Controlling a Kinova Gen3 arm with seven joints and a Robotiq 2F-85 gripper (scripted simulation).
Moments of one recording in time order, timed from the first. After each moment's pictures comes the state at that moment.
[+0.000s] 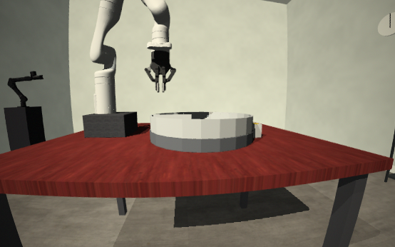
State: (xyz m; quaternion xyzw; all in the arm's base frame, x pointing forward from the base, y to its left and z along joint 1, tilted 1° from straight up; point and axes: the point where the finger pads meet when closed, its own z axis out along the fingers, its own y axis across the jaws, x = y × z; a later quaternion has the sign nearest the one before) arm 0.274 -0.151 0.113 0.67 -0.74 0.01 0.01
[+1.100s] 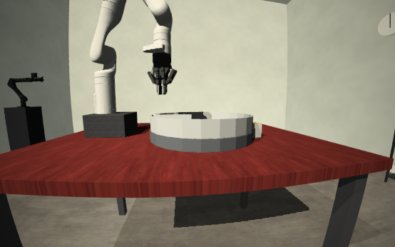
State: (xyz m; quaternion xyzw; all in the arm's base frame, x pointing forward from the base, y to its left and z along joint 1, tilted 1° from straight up) arm 0.279 -0.159 0.103 0.48 -0.88 0.00 0.01
